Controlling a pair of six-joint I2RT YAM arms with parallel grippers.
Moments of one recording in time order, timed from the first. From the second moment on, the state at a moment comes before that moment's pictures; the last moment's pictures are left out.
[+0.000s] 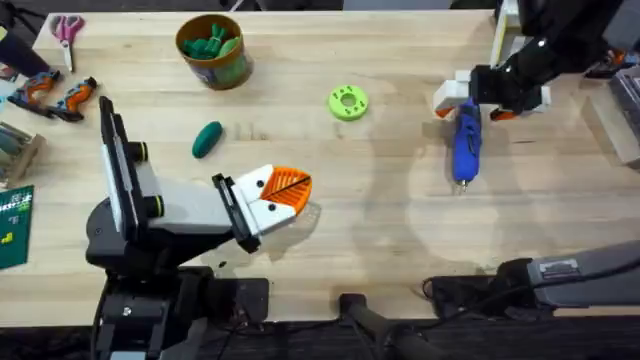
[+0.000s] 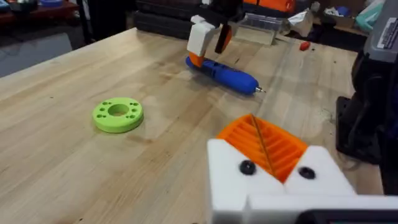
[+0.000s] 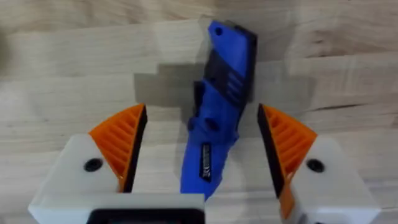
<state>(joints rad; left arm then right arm) -0.01 0.01 0.01 -0.12 1.09 0.01 -0.03 1.63 1.21 -0.93 0.02 0.09</state>
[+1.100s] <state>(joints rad) -0.01 0.01 0.01 -0.12 1.09 0.01 -0.10 1.83 1.22 -0.89 0.02 -0.03</state>
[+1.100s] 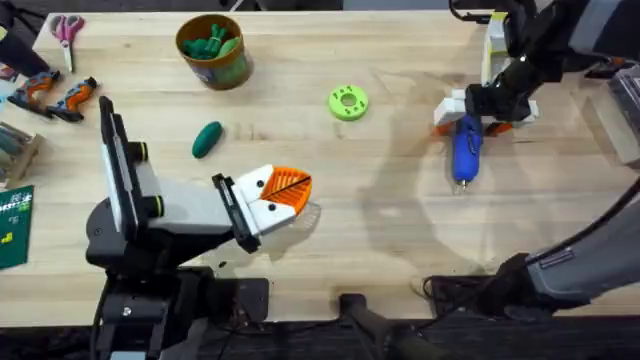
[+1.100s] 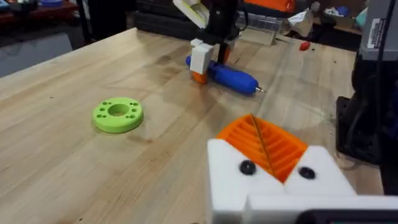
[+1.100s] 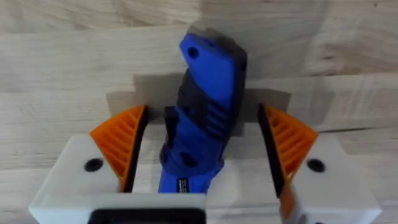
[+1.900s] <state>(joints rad) -0.01 0.01 0.01 -0.12 1.09 0.01 -0.11 1.84 1.23 -0.87 0.04 0.11</state>
